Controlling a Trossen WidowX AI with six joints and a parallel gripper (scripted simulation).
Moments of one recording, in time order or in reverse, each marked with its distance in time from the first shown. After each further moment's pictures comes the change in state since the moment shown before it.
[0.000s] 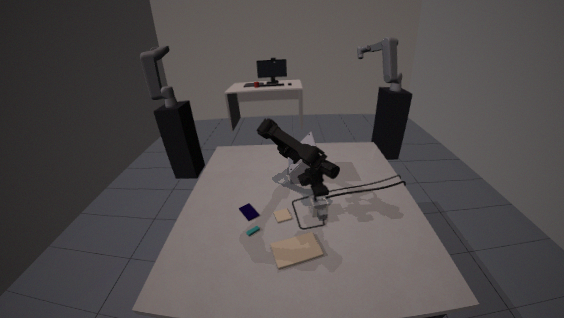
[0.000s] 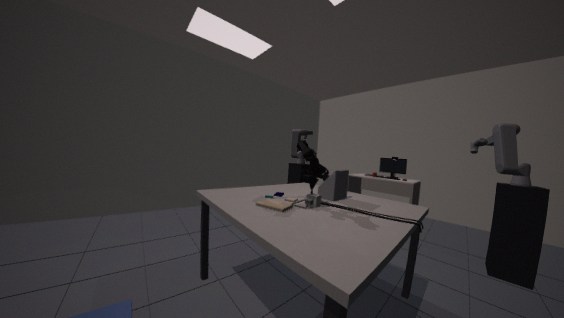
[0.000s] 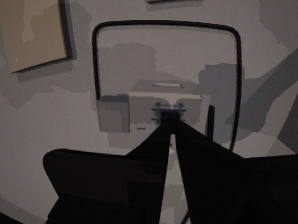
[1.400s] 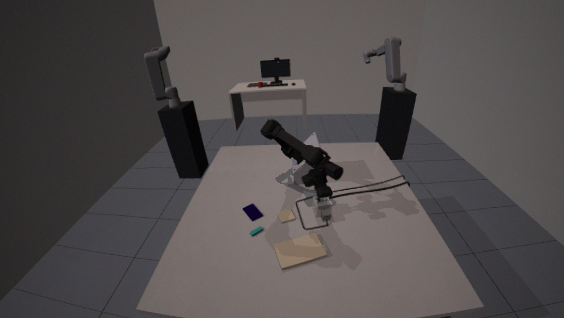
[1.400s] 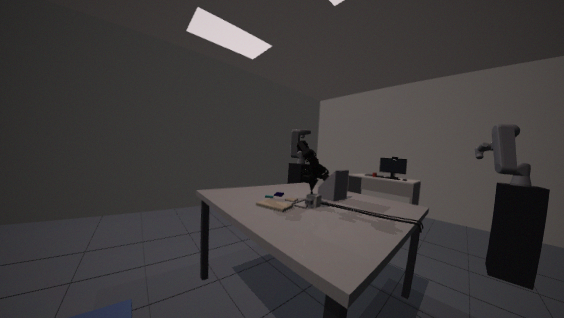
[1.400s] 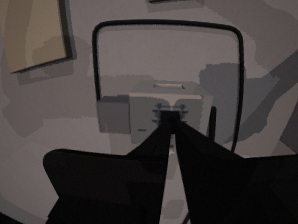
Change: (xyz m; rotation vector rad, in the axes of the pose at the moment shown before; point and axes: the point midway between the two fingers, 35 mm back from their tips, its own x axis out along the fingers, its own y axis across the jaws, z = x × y) arm 0.003 0.000 0.000 -0.001 0.000 0.004
